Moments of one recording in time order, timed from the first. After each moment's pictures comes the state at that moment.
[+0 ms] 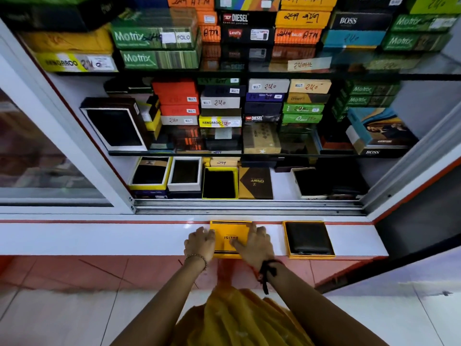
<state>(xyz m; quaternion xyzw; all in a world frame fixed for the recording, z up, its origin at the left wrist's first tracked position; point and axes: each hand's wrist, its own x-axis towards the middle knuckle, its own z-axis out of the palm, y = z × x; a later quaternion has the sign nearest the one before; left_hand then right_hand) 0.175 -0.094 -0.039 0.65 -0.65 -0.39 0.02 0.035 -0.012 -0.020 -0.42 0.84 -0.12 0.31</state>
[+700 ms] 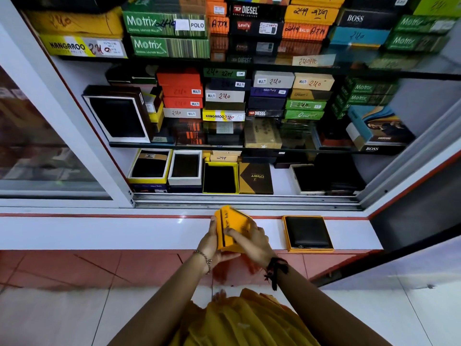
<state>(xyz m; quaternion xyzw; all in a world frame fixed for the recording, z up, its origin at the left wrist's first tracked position) 0.169 -0.079 -0.039 0.49 -0.23 -0.82 0.17 0.049 -0.004 -0.009 -0.32 0.78 -0.30 0.44</state>
